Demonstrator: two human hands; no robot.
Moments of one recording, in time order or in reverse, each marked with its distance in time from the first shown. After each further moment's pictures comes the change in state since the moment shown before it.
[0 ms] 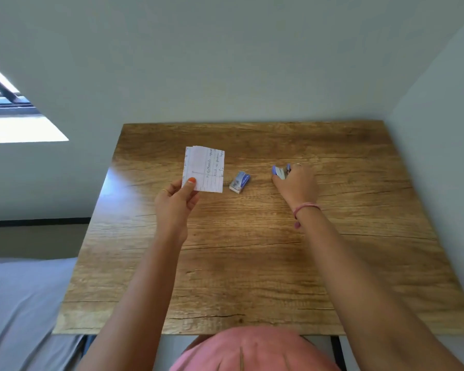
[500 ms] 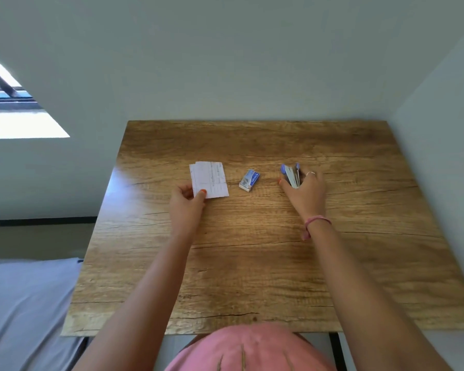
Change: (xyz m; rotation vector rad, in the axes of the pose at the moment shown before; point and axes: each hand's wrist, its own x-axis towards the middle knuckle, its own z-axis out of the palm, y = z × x) left_hand 0.039 -0.035 -0.022 0.461 0.058 0.124; right_hand -0.021 0.013 0.014 0.194 0.101 0.013
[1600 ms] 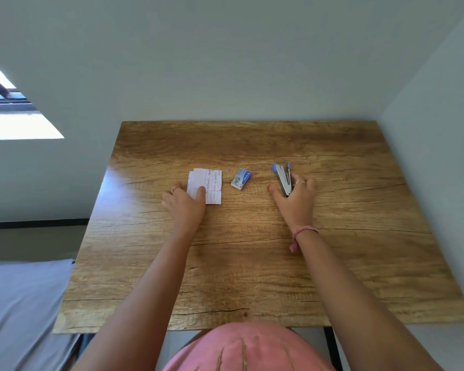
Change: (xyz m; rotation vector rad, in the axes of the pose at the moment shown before) left_hand -0.012 0.004 0.015 0.471 0.047 0.090; right_hand -0.026 0.008 0.003 0.071 0.015 -0.031
